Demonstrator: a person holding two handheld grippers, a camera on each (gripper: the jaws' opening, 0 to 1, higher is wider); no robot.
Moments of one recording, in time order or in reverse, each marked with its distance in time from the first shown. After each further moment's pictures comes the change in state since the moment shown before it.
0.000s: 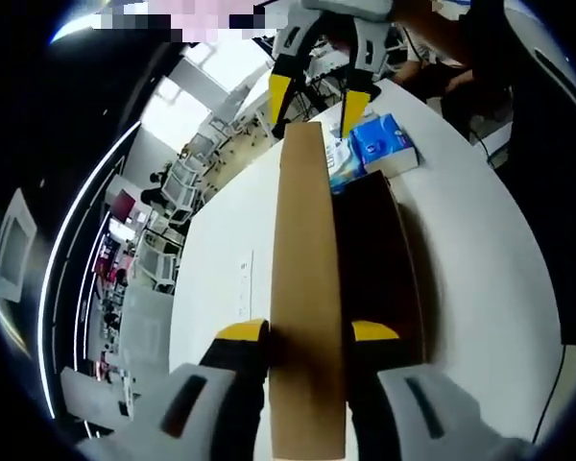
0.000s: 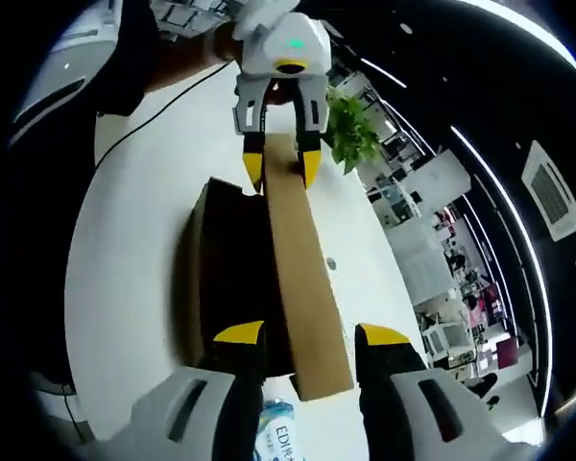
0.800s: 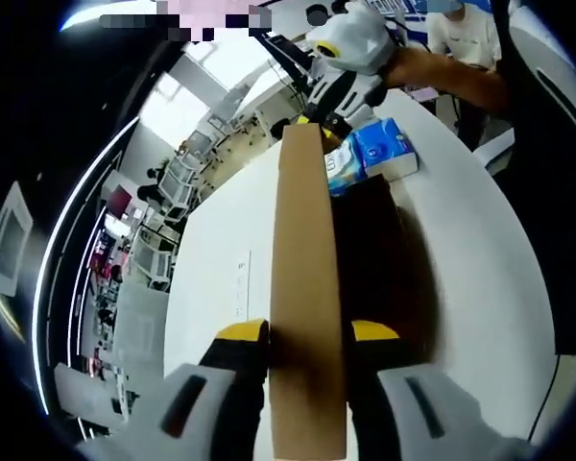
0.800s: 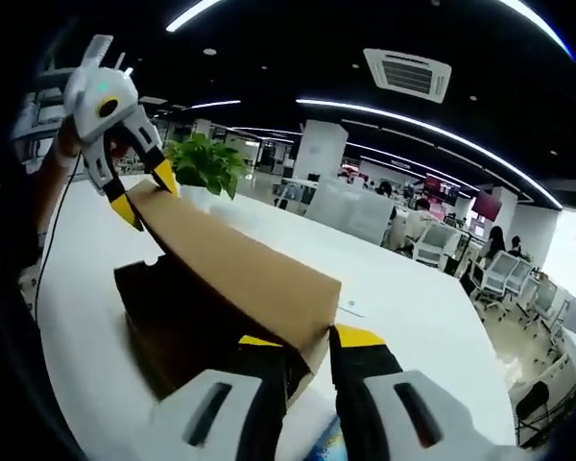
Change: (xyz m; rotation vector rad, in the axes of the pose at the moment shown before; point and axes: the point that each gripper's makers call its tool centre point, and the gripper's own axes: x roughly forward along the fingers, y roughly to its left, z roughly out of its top) left arm -0.004 0.003 0.002 -0.027 -0.005 -0.026; right arm 0.013 -0.013 -0.082 0.780 -0.161 -0.326
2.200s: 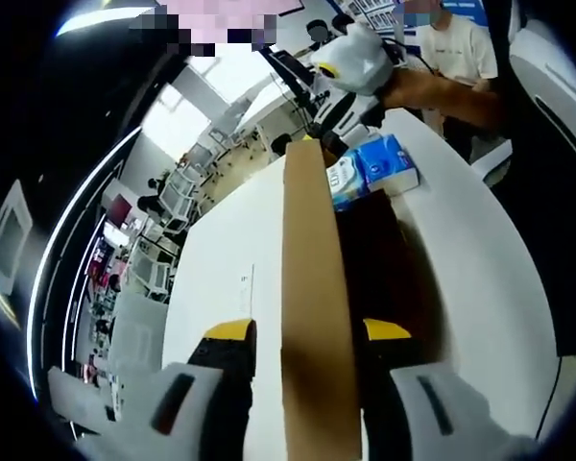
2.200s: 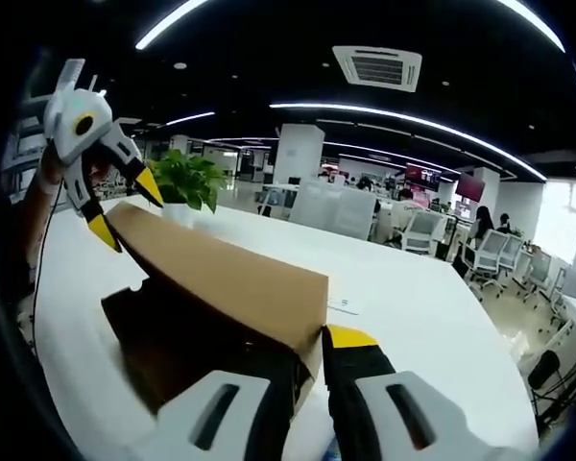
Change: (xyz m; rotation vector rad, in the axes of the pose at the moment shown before) left arm -0.003 0.008 0.007 -0.009 -0.073 -0.011; right arm 0.010 -0.010 0.000 0.132 -0.012 -0.081
